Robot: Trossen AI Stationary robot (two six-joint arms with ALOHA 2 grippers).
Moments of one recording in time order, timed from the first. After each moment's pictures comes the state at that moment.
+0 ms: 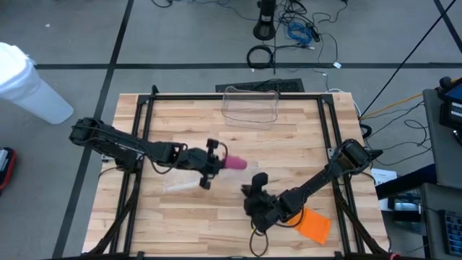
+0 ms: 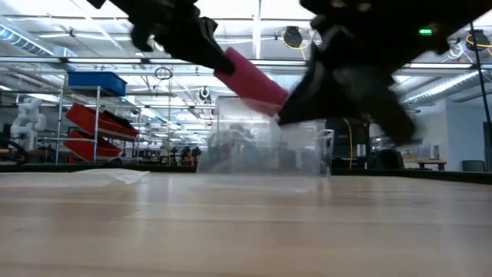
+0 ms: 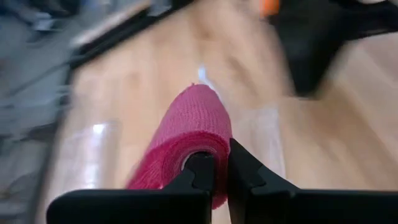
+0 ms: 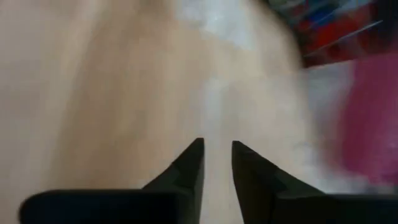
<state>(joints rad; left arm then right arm) -0.18 1.42 0.89 -0.05 -0.23 0.37 0.57 1.94 1.14 -0.19 0.92 0.05</state>
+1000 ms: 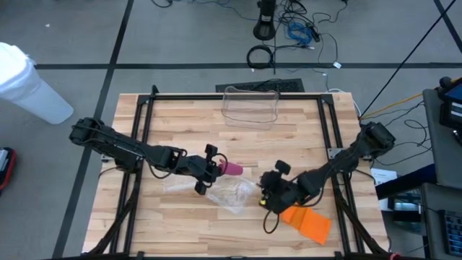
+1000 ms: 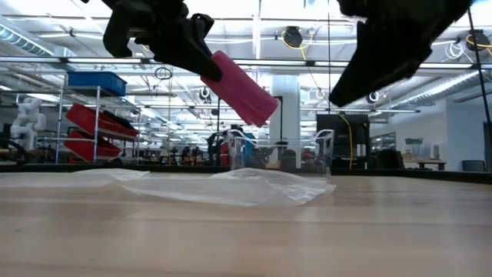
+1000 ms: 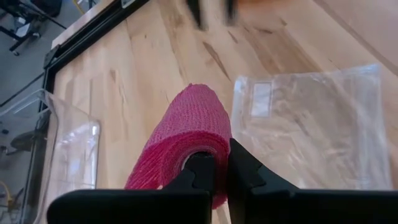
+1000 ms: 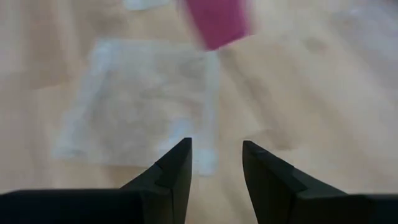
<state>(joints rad) -0.24 1.43 0.89 -0.13 -0.24 0.41 0.51 1.60 0.97 -0.39 0.64 0.80</state>
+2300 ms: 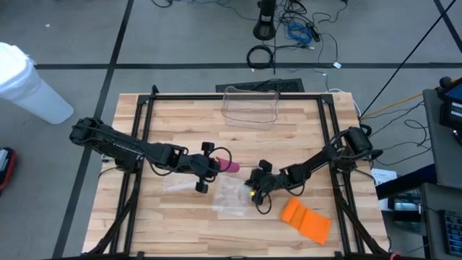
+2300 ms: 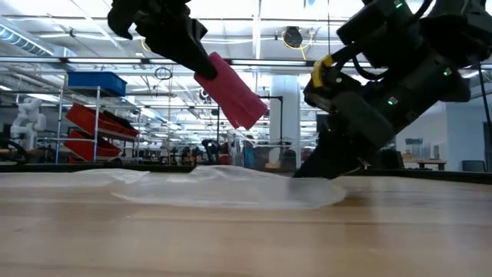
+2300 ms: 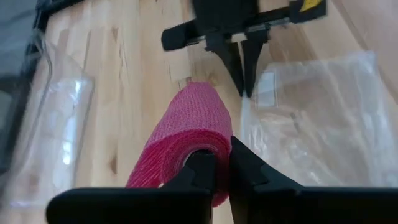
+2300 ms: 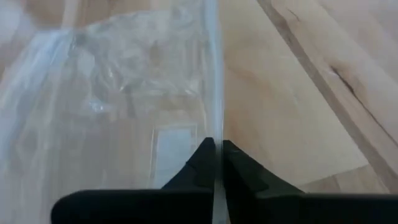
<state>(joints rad) -0.23 1.43 0.97 -0.29 -0.26 0.15 0.32 1.84 0.68 0.44 0.36 0.48</state>
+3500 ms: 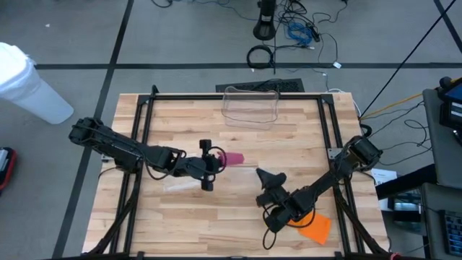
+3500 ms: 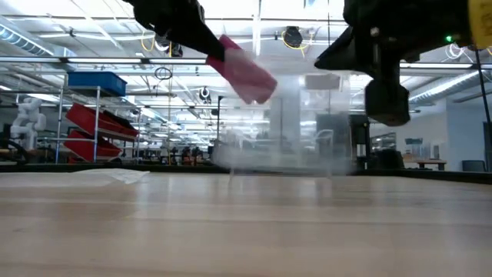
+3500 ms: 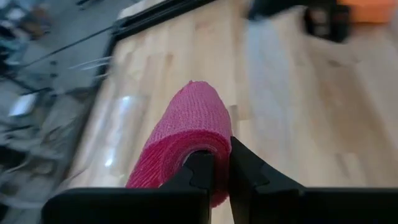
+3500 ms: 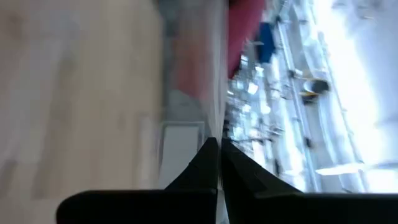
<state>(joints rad) -0.28 1.42 0.97 -0.18 -0.50 0.15 0.63 1.84 1.00 -0.20 1.50 -0.33</state>
